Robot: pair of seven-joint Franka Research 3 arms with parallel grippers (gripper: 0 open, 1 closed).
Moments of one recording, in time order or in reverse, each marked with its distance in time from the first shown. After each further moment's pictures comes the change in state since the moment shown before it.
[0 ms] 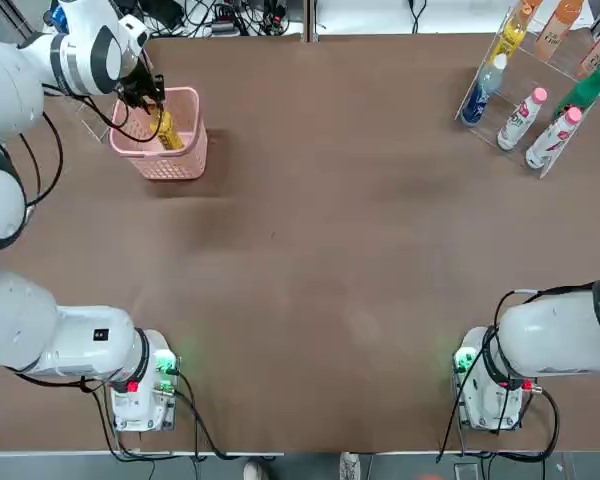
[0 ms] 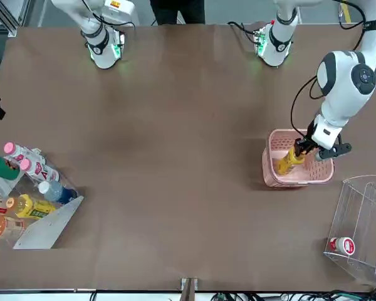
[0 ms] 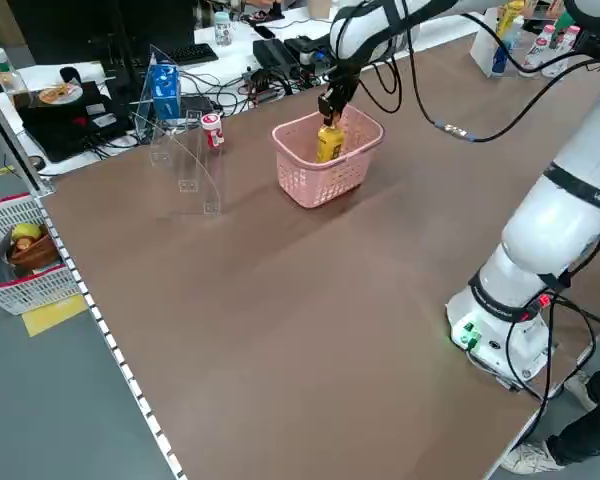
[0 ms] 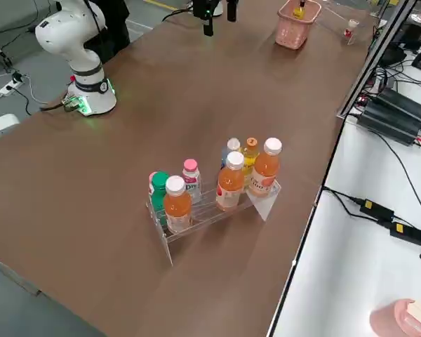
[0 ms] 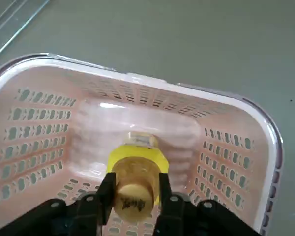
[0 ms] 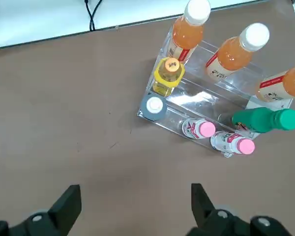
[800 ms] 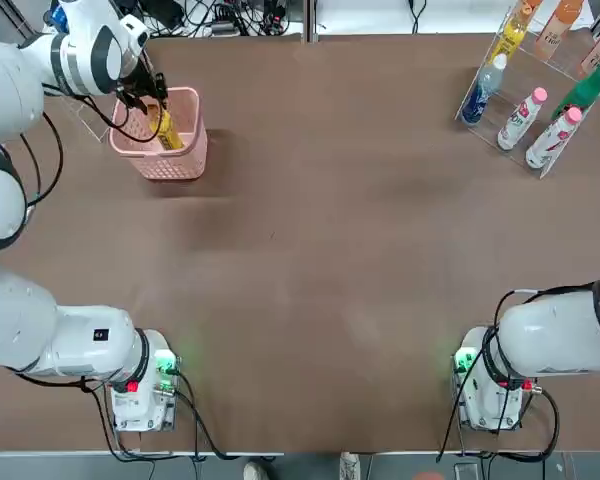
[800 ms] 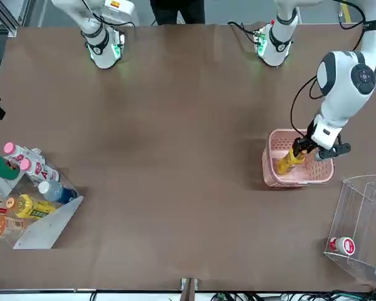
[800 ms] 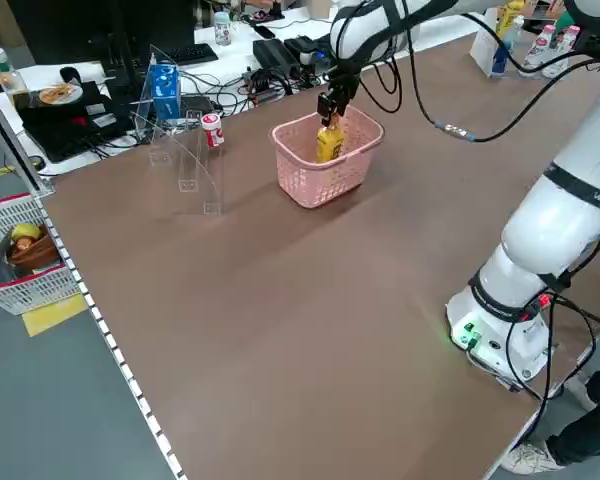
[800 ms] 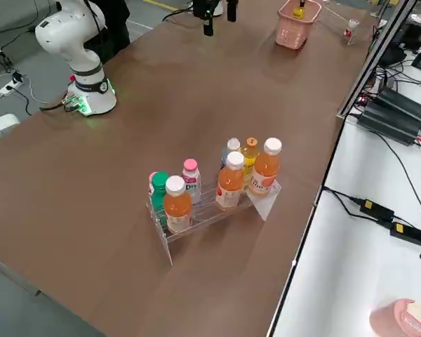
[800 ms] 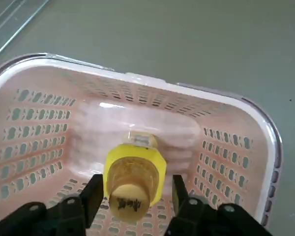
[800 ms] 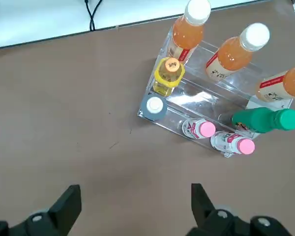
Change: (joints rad) left arm -0.001 0.000 -0.001 0.000 -0.001 0.000 0.000; right arm 0.000 0.000 0.000 0.000 0.000 0.000 0.000
